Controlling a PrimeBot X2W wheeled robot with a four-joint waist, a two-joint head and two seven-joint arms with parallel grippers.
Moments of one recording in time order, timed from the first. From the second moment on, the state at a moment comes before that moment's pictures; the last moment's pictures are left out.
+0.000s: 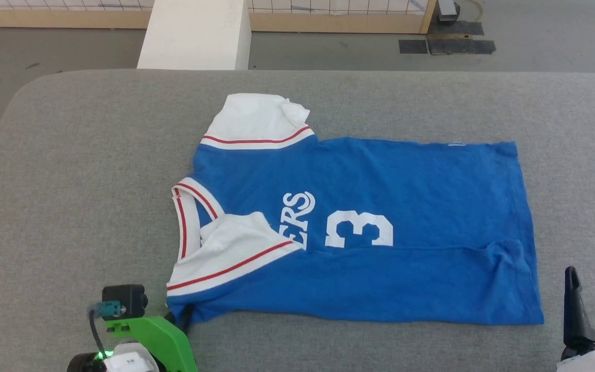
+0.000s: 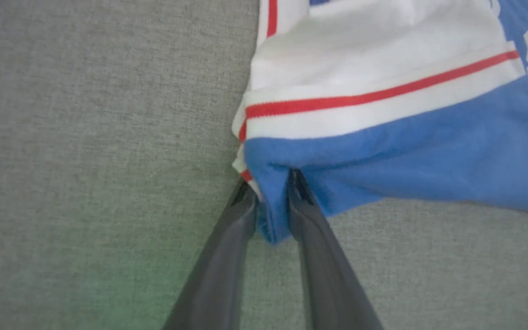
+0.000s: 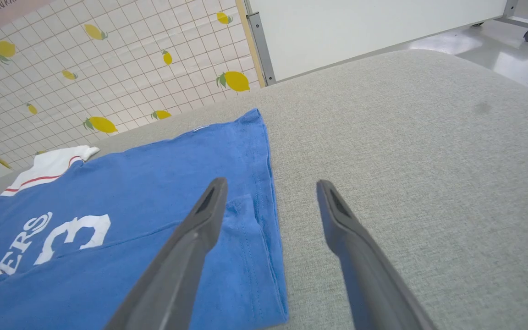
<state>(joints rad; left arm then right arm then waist) 0.02 0.22 -0.18 0.15 -0.48 0.03 0.33 0.19 -0.05 -0.27 -0.07 0.36 0.13 -0.05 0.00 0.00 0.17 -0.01</state>
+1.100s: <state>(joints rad) 0.04 0.19 -0.20 0.02 -0.52 0.05 0.30 0.14 -0.05 -0.31 -0.04 0.32 0.13 0.51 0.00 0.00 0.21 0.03</state>
